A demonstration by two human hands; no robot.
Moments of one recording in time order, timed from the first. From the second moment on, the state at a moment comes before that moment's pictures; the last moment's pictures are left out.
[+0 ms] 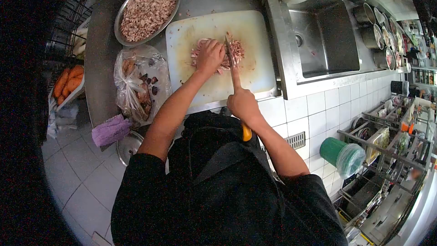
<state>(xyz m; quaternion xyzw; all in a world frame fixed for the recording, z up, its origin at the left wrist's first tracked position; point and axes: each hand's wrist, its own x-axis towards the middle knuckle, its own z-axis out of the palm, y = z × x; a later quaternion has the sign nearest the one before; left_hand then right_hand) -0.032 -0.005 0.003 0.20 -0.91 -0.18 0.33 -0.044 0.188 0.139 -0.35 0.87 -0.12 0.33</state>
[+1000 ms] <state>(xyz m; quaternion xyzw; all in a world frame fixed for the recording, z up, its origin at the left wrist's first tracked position) -0.026 -0.017 0.011 0.24 -0.91 -0.22 0.26 -0.067 0.179 0.194 -0.29 0.84 -0.15 0.44</state>
